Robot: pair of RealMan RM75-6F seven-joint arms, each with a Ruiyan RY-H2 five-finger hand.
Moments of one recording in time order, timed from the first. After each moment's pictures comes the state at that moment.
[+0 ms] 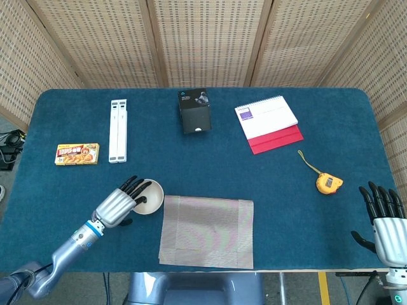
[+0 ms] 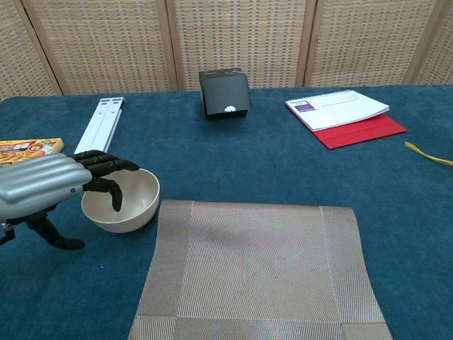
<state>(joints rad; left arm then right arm) -0.52 -1.53 0.01 -1.26 1.72 1.04 0.13 0.02 -1.15 0.06 -1.52 -1.58 1.60 -0.06</state>
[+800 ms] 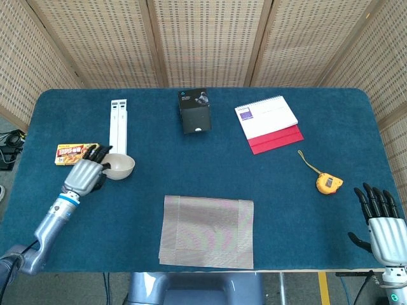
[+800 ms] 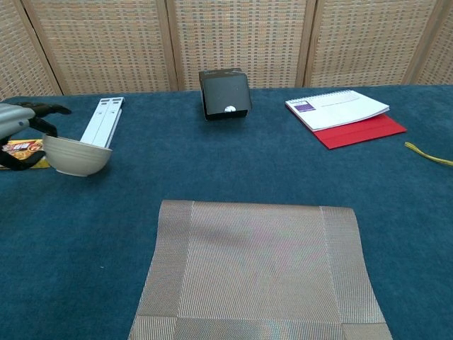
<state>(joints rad) -0.55 -1.49 -0.11 -1.06 1.46 1.00 -0.01 0.03 -1.16 0.05 -1.52 -1.58 1.57 -0.07</state>
